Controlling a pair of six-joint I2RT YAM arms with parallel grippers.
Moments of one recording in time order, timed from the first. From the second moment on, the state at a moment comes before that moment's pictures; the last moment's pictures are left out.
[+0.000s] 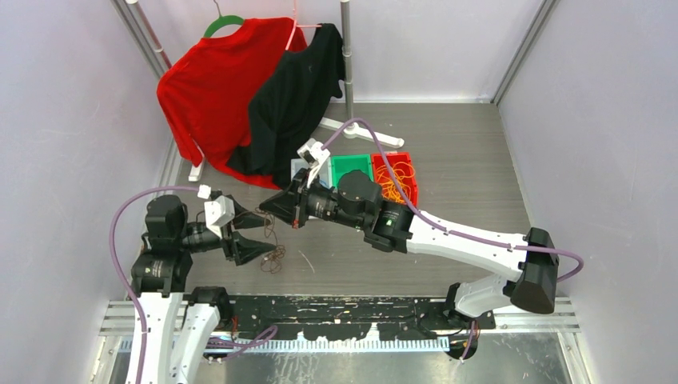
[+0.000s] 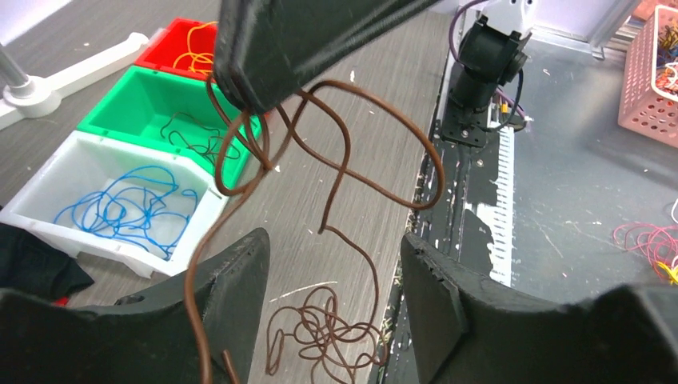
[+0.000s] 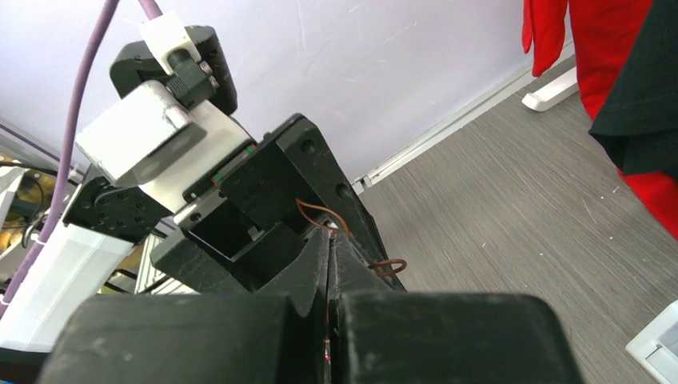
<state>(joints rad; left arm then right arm) -0.01 0.53 0.78 -0.68 1.26 0.32 1.16 1.37 1.19 0.22 -0.09 0.54</state>
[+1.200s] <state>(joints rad) -0.01 0.49 0.86 -0.75 1.26 0.34 1.17 1.30 0.99 0.24 -0.15 0.60</state>
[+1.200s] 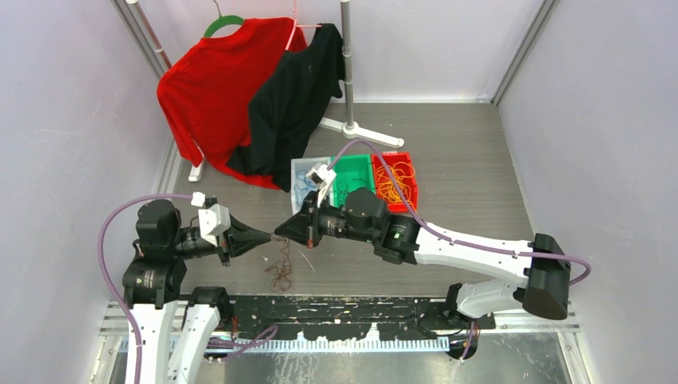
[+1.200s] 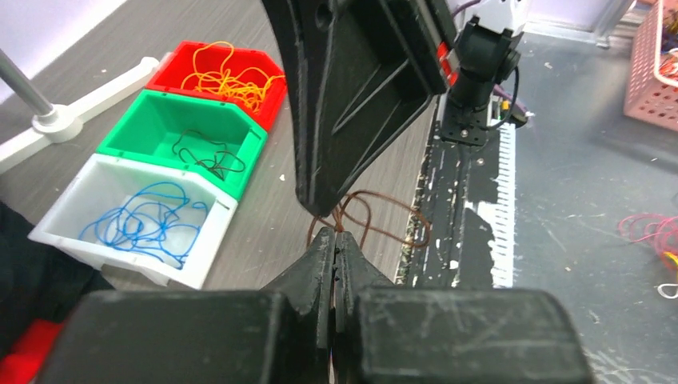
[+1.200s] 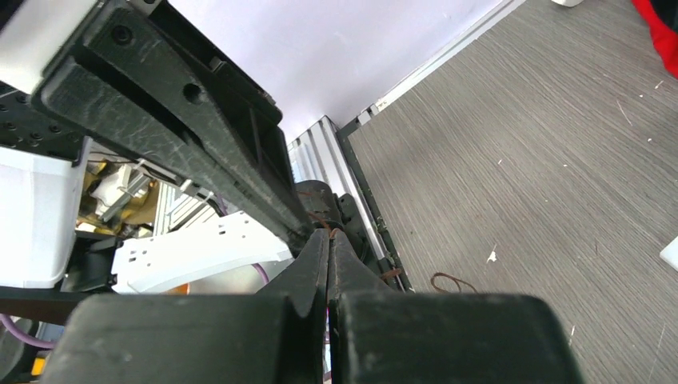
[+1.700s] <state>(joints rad) -0.01 0.49 0.93 -0.79 1.20 0.53 1.17 1.14 0.84 0.27 -0.07 0.60</state>
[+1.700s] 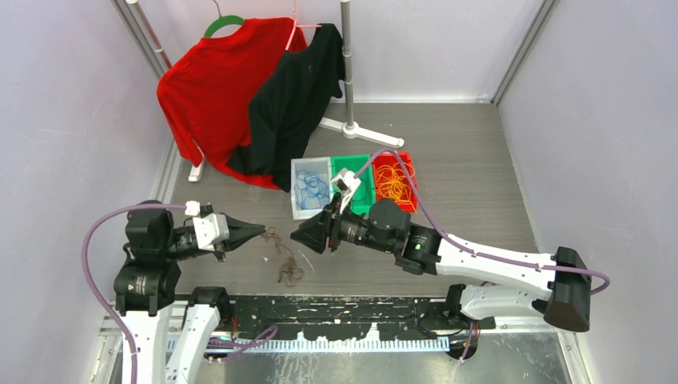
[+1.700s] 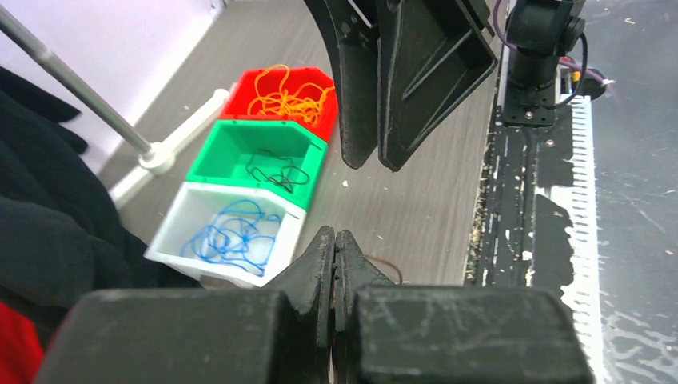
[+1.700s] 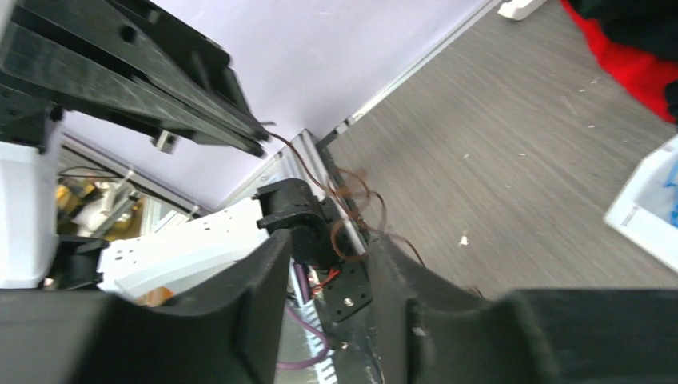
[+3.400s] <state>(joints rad) -0.01 0.53 0.98 -0.68 1.21 0.39 1.19 1.25 0.79 0.53 -0.02 0.60</state>
